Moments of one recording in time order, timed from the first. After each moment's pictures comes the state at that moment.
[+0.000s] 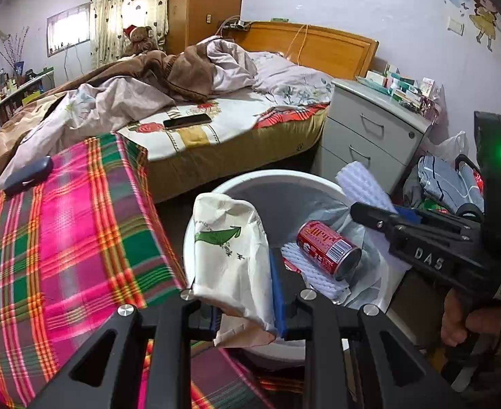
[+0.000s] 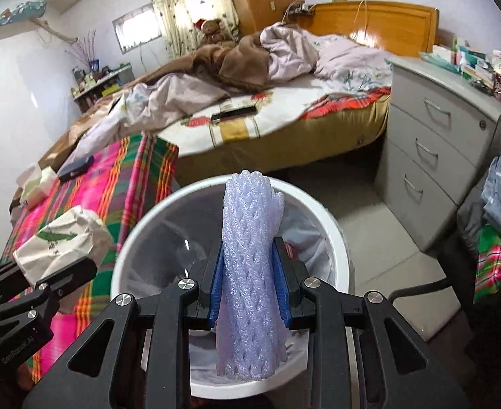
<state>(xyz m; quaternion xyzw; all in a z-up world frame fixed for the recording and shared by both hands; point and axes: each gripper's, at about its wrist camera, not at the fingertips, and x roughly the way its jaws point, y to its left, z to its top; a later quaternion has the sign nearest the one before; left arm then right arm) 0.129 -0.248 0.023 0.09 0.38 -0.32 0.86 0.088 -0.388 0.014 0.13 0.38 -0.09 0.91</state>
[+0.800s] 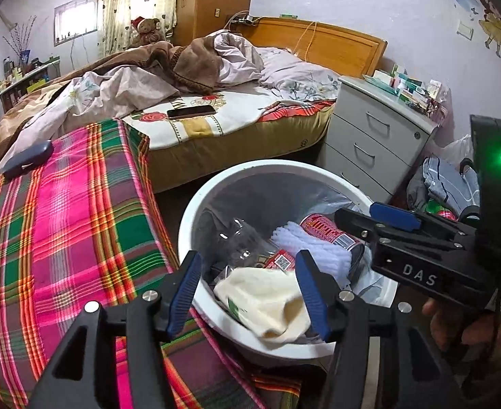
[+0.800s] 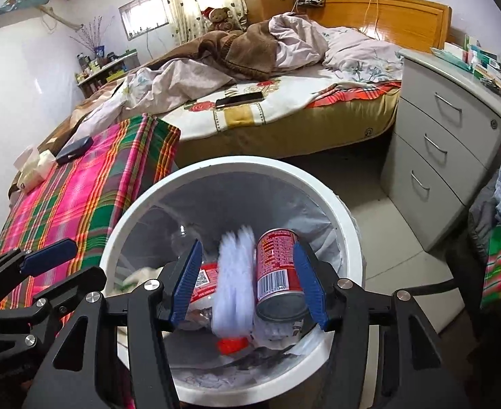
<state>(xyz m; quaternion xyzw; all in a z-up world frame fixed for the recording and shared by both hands) 0.124 -0.245 0.016 0.07 0.39 -0.30 0.87 0.086 -0.391 0.006 0.12 0.40 -0.07 0.91</state>
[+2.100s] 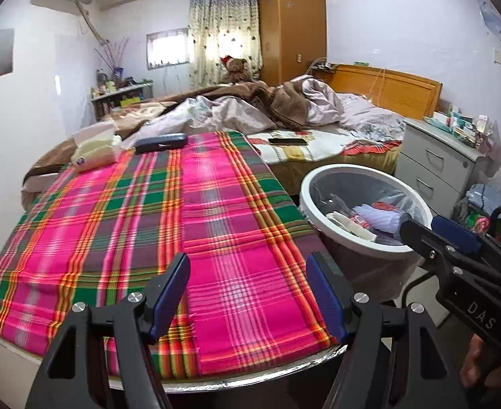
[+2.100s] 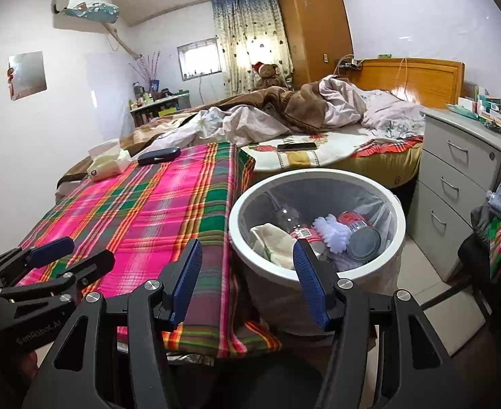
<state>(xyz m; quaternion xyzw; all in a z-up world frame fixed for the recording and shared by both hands) 0.005 -0.120 0.020 0.05 0.30 -0.13 0.94 -0.012 -0.282 0.023 0.08 0.27 -0.01 0.96</state>
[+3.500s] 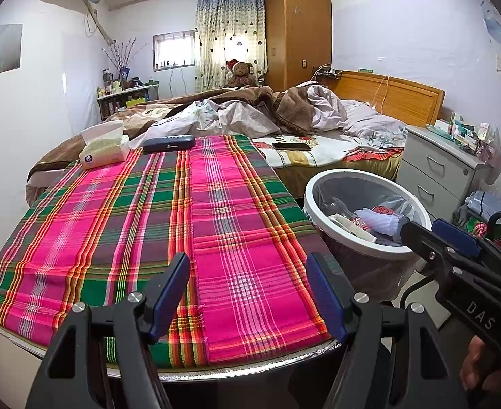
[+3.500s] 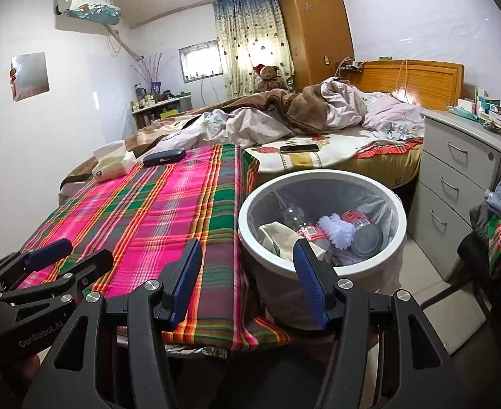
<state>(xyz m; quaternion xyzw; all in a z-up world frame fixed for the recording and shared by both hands) -0.008 -0.111 0.025 0.04 0.29 -0.12 0.95 -0.022 -0.273 0.024 0.08 0.26 -0.02 0.96</state>
